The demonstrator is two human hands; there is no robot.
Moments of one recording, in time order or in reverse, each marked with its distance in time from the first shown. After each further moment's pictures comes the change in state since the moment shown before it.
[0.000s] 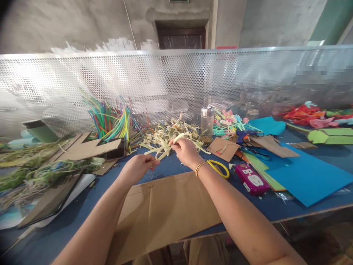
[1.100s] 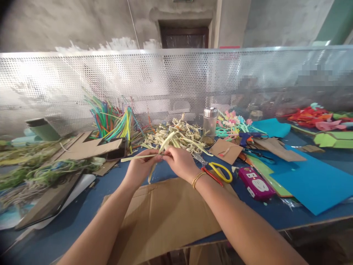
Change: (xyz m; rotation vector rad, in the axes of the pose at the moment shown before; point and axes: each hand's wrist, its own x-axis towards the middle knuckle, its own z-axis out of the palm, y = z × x) left_hand 0.007 0.005 0.022 -0.728 0.157 0.128; right_hand -0.018 -0.033 0.016 -0.070 -0.144 -0.004
